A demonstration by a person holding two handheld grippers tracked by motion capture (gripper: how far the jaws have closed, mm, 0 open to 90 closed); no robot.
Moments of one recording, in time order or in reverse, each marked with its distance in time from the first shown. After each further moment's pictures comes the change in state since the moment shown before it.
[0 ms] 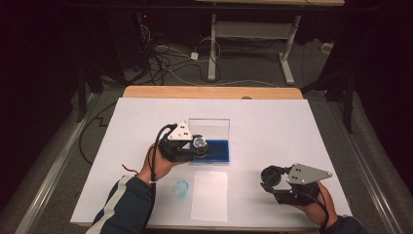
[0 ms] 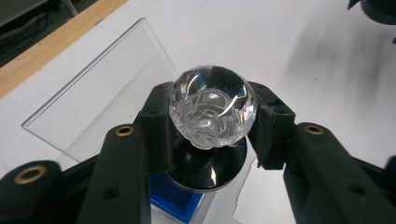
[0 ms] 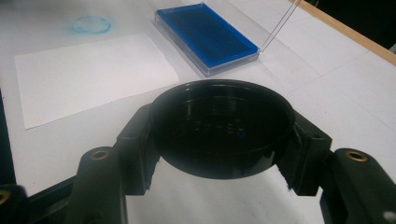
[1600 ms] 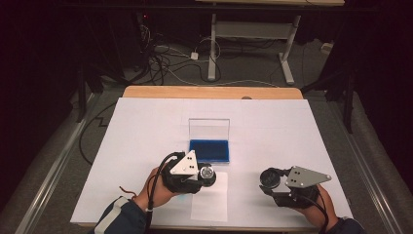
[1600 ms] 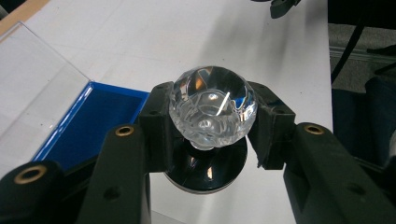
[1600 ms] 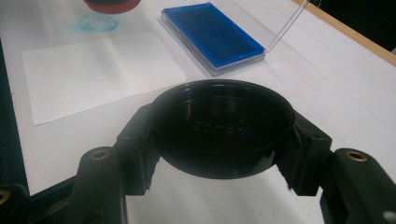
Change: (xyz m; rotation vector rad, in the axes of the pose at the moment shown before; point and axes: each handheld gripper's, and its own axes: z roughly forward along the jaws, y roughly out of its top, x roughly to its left) left arm -0.068 -0.013 -0.010 0.028 -0.145 0.127; right arm 0.007 0.001 -0.001 0.004 0.004 -0.019
